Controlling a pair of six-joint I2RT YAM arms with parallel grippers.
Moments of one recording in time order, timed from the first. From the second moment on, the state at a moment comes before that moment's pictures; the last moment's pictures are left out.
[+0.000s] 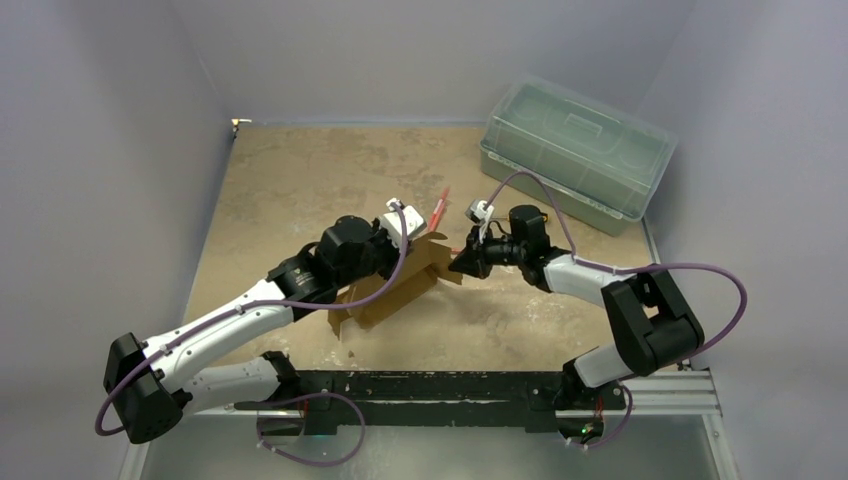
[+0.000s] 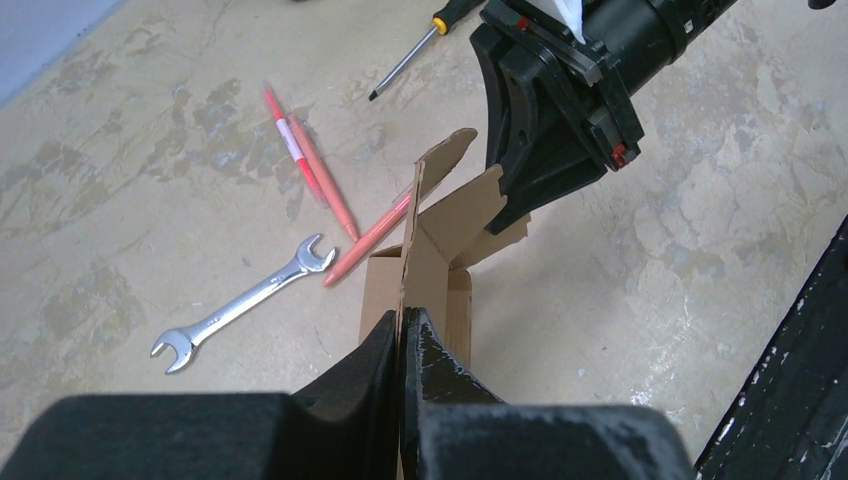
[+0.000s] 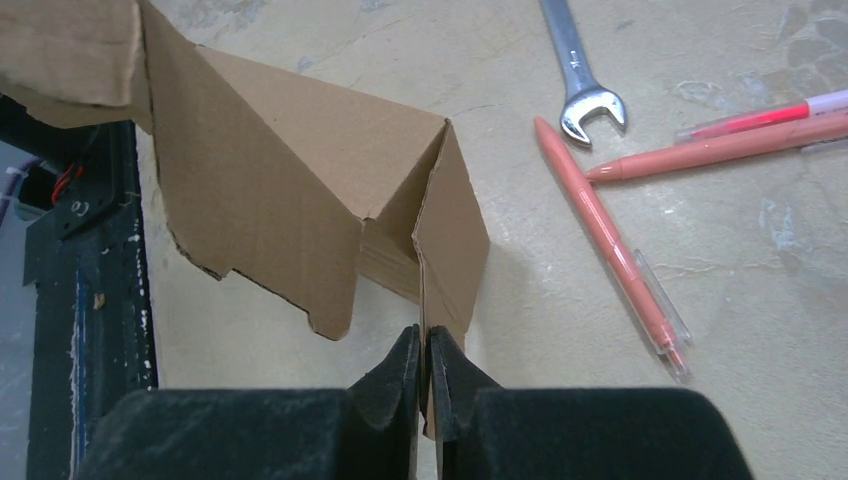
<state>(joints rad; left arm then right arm) -0.85 1.06 0.85 -0.19 -0.02 0.08 0.42 1.48 0.62 0.32 -0.79 -0.02</state>
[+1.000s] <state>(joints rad) -0.85 1.06 0.85 -0.20 -0.03 0.08 0.44 1.49 0.63 0.23 -0.94 -0.09</state>
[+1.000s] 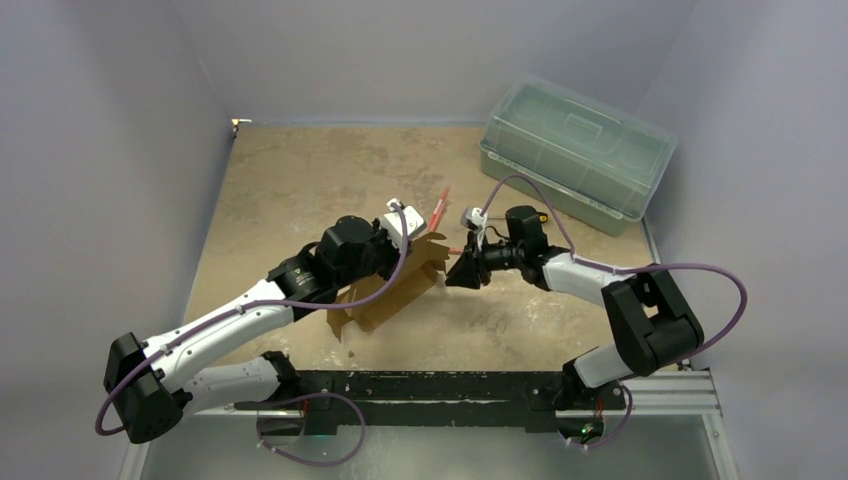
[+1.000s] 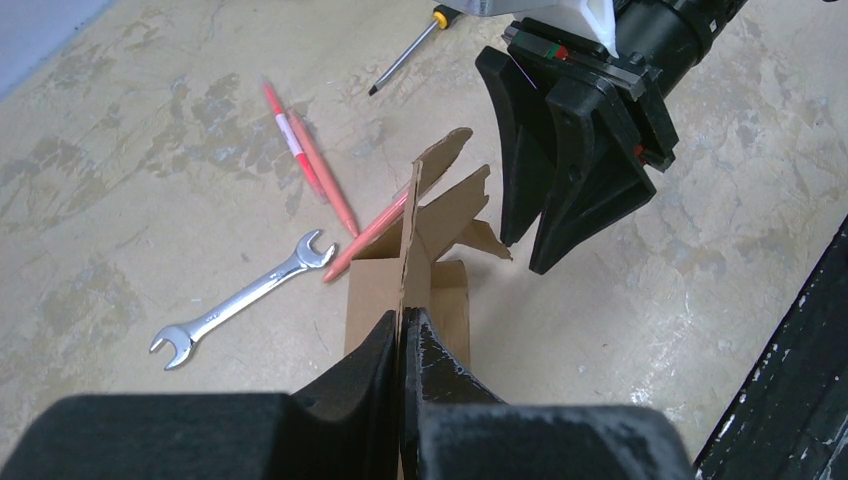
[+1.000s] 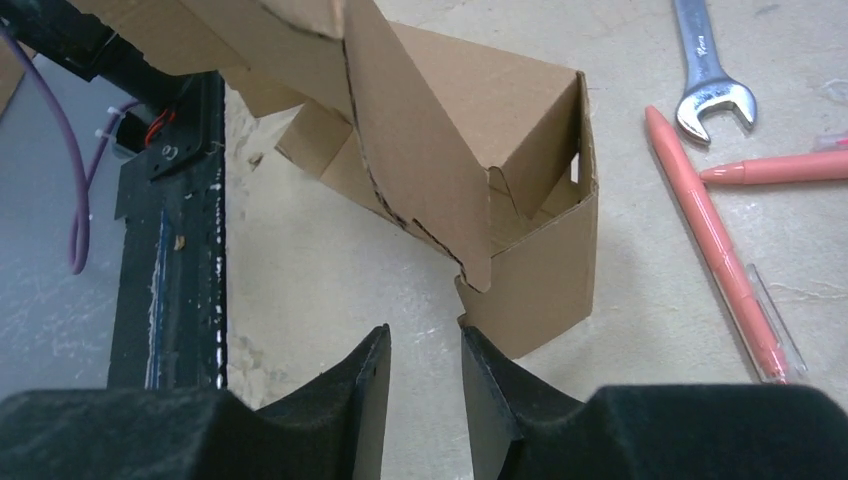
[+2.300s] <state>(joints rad) -0.85 1.06 0.85 -0.20 -0.02 0.08 0.34 1.57 0.85 0.13 -0.74 -0.10</state>
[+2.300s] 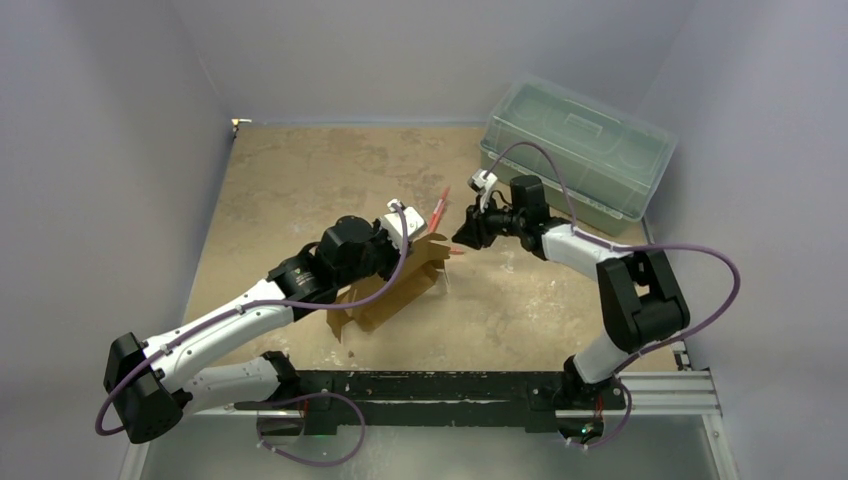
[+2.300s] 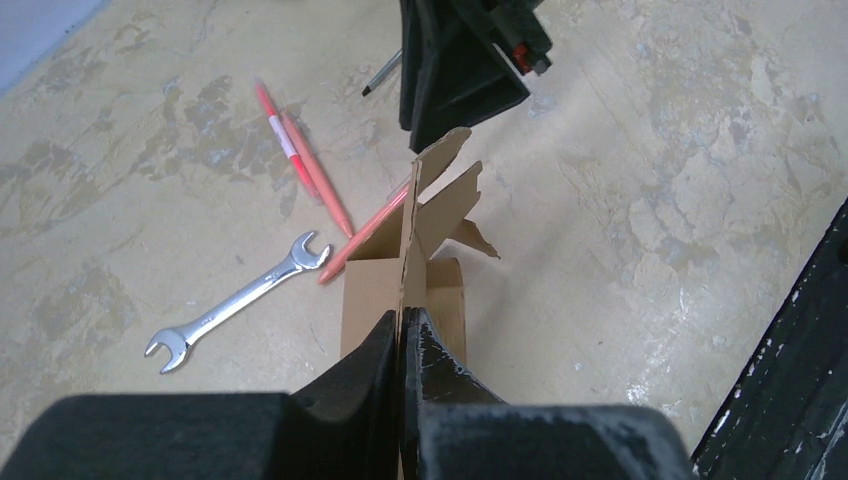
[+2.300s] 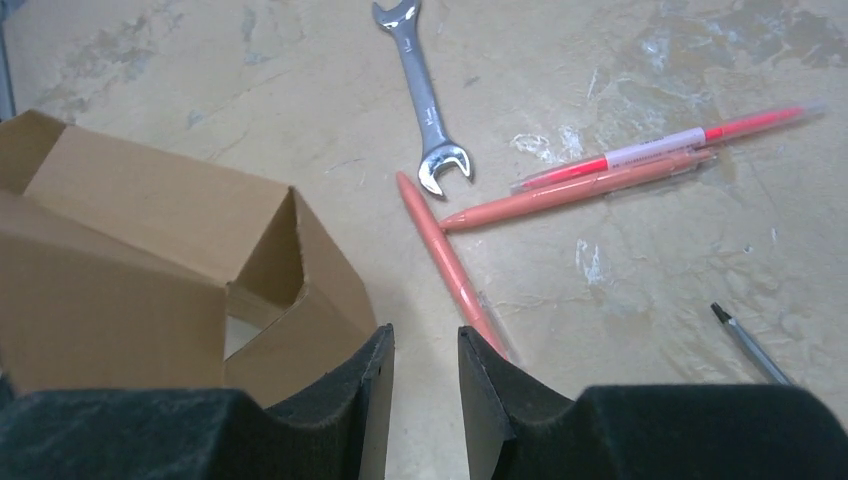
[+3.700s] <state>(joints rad) -0.85 1.05 0.85 -0.20 -0.01 0.08 0.43 1.66 0.86 0.14 -0.95 -0.31</state>
